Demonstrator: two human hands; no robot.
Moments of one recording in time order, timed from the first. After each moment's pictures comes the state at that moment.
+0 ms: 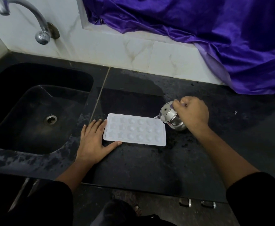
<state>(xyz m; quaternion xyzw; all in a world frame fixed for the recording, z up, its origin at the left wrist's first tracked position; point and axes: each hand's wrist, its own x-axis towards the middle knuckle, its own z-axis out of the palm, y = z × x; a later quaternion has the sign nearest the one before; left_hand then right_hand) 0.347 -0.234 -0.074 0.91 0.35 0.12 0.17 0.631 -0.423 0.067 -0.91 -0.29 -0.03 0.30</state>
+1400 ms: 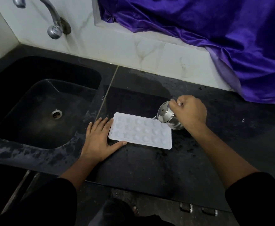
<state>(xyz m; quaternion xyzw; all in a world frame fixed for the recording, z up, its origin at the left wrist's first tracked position) 0.347 -0.233 -0.072 0.91 0.35 0.13 0.18 0.620 -0.387 0.068 -0.91 -0.33 -0.04 0.25</state>
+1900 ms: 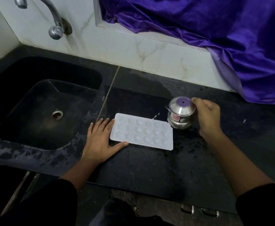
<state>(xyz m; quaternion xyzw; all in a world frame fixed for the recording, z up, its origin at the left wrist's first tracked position) 0.346 -0.232 -0.074 0.91 0.35 0.13 0.18 0.634 -0.415 0.067 -0.75 -0.15 0.12 0.63</state>
